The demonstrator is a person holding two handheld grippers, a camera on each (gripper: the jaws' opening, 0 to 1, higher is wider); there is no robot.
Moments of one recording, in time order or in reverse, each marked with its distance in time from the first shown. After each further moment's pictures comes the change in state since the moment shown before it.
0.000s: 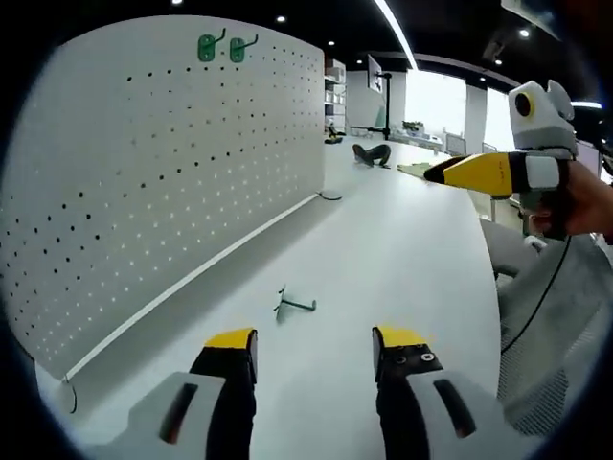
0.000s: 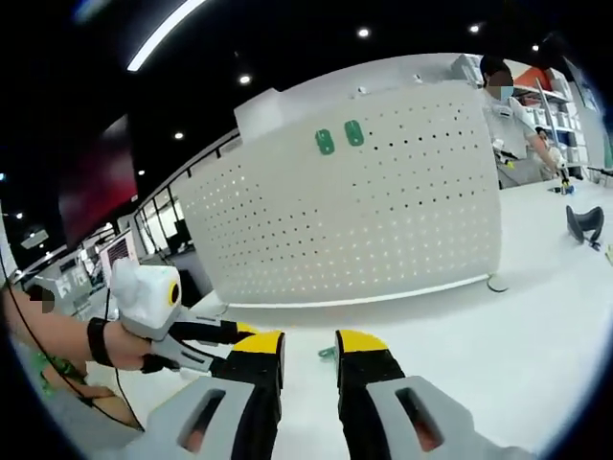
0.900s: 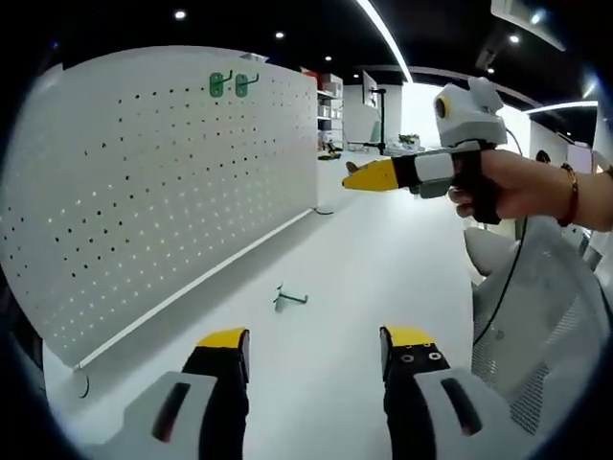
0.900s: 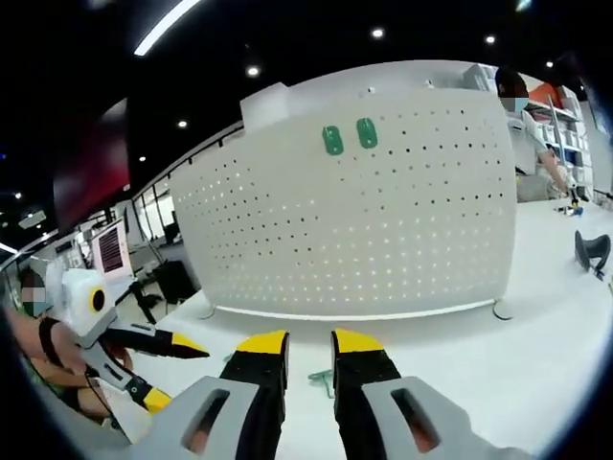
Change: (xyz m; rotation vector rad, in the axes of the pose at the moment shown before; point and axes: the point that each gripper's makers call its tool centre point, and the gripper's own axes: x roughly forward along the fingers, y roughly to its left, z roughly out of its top) left arm -0.059 -0.011 -0.001 0.007 -0.068 -0.005; right arm 0.038 -0.005 0.022 -0.087 0.005 -0.003
